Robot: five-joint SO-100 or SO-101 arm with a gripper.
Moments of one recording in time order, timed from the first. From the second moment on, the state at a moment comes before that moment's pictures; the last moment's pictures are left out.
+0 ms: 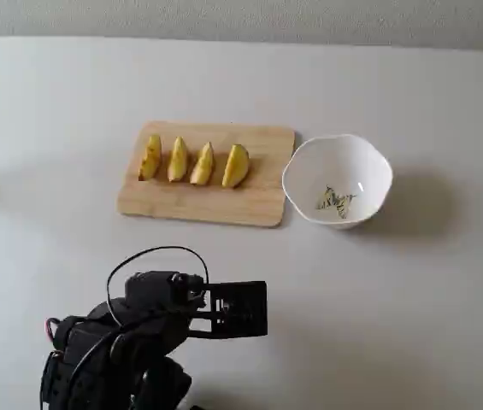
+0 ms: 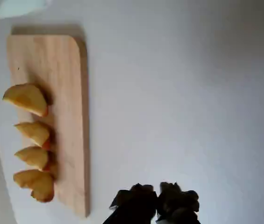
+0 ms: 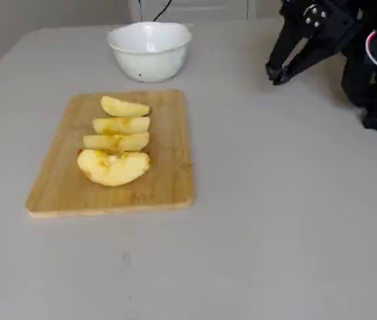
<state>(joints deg) -9.8 188.4 168.1 75.7 -7.2</state>
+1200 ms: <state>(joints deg) -12.6 188.4 168.1 75.7 -9.7</state>
